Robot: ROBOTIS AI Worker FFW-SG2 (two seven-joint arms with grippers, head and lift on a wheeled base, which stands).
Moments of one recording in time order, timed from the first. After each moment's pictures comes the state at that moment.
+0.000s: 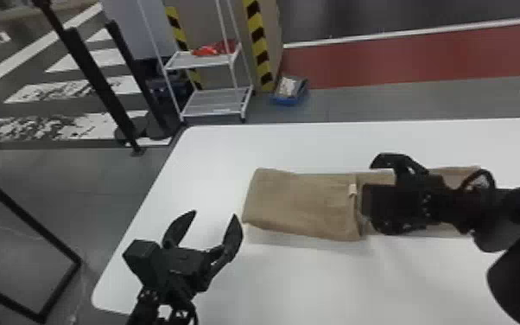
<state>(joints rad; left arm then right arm) 0.46 0.00 0.25 -1.87 0.13 -0.06 -0.29 -0.35 -0.37 0.73 -1.62 0.68 0.34 0.67</state>
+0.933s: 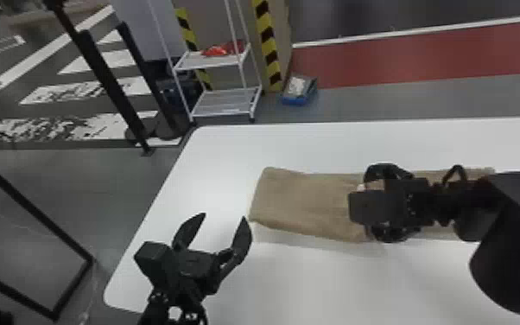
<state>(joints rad) 0.47 0.00 0.25 -1.87 0.13 -0.06 -0.28 -0.50 -0.33 0.90 -1.49 0.66 0.37 0.73</state>
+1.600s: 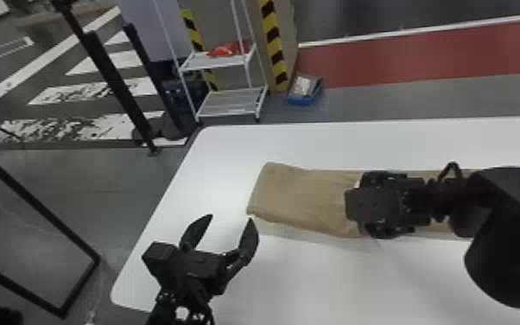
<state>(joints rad) 0.47 0.00 0.25 -1.86 0.13 -0.06 -0.28 -0.53 -0.30 0.91 -1.45 0.62 0.37 0.76</state>
